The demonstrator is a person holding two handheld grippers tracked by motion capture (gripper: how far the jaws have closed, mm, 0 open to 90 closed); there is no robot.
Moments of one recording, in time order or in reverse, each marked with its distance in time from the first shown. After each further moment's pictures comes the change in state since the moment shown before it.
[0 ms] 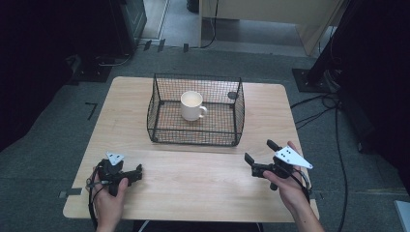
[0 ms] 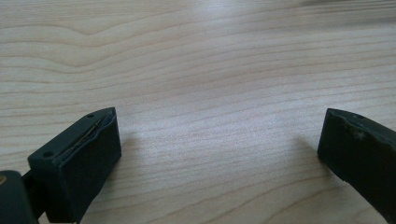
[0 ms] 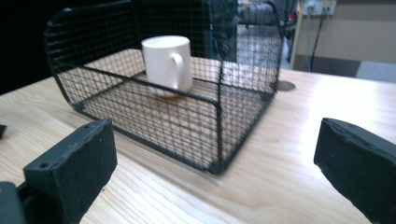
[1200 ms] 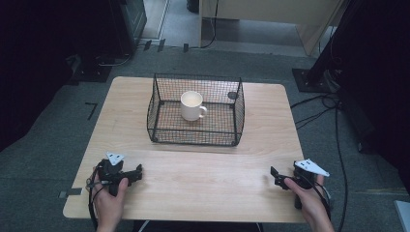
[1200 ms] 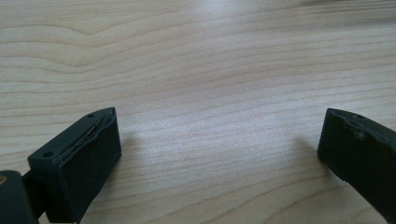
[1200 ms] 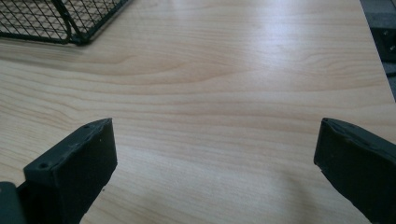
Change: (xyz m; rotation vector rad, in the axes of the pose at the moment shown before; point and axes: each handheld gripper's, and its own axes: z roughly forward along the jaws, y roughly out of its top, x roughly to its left) left arm 0.000 0.000 0.000 0.000 0.000 0.000; right arm -0.066 -0.061 -0.040 0.315 -0.271 0.134
